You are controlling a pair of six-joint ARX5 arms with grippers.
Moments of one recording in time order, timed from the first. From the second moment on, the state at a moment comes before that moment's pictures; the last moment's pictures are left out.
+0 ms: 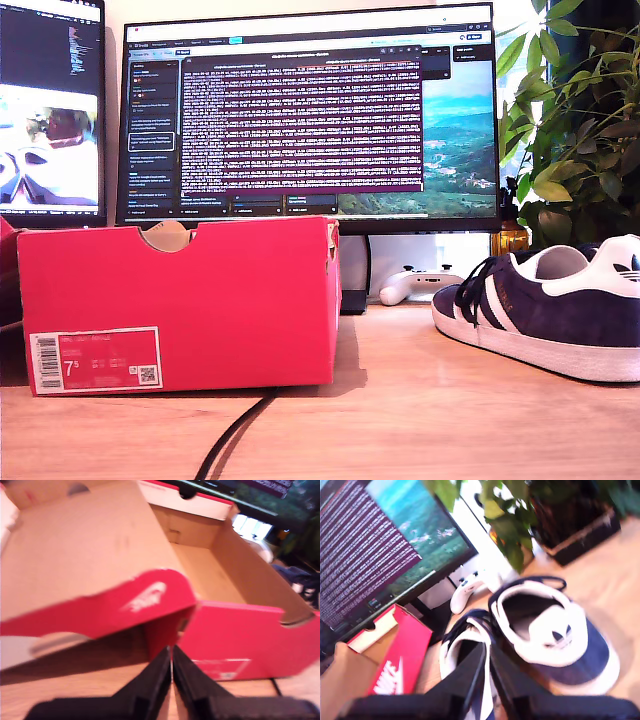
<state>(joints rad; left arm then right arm) -0.08 0.11 0.01 -0.18 0.37 -0.35 -0.05 0.01 0.02 -0.12 -0.16 0.64</state>
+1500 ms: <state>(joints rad) -0.25 1.07 0.01 0.74 0.24 -0.35 0.08 0.86 0.82 -0.83 -0.36 0.26</state>
